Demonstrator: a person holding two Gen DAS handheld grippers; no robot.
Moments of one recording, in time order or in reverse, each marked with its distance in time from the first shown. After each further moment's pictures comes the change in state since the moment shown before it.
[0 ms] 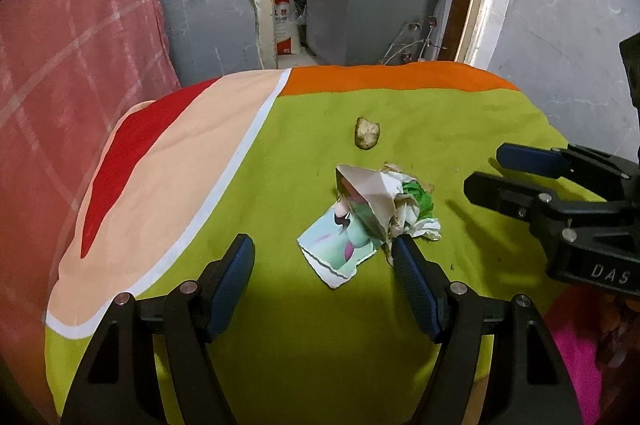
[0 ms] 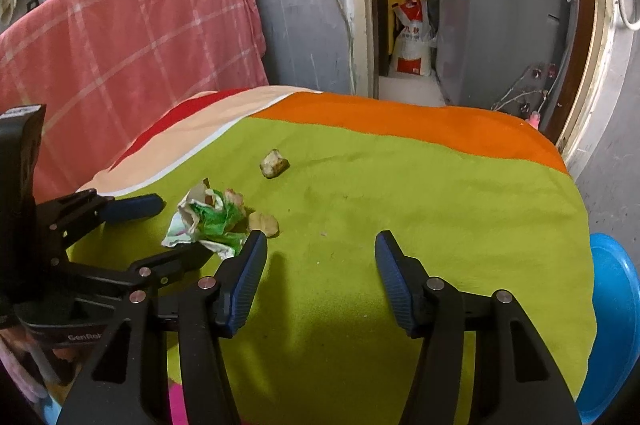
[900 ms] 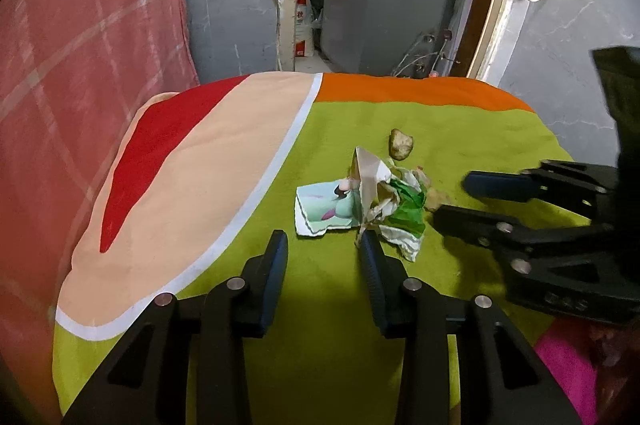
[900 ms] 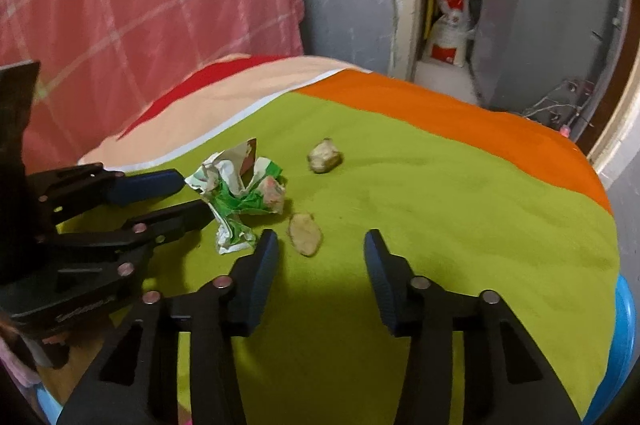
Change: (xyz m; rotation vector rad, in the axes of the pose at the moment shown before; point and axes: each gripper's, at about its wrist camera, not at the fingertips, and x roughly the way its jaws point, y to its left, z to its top) left arm -0.010 0.019 0.000 -0.069 -0.017 0.009; right arm 0.035 0.029 0.015 -0.136 0.121 0.054
